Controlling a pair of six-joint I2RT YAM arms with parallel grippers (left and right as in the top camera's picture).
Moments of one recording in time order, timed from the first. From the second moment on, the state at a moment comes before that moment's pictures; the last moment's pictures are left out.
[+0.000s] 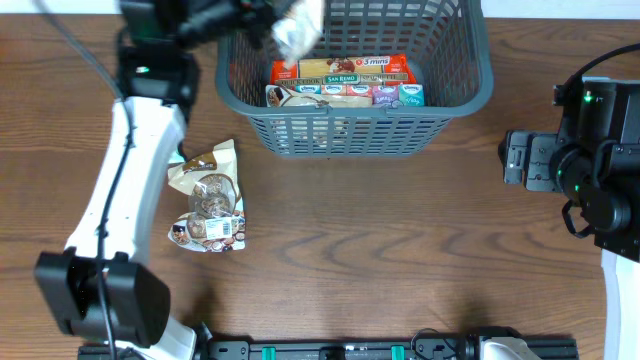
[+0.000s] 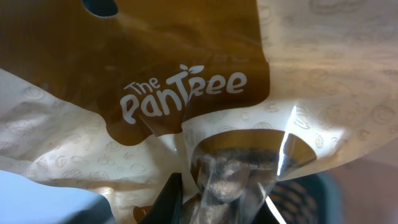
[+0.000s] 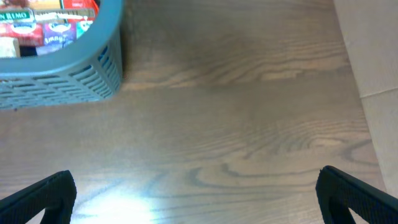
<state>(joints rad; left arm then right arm) -0.16 1.74 1.64 0.18 0.99 -0.07 0.02 1.24 1.71 -1.41 0.24 0.05</state>
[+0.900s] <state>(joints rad) -0.17 2.00 1.64 0.22 1.15 -0.17 0.02 1.23 1.71 -1.43 0.24 0.05</state>
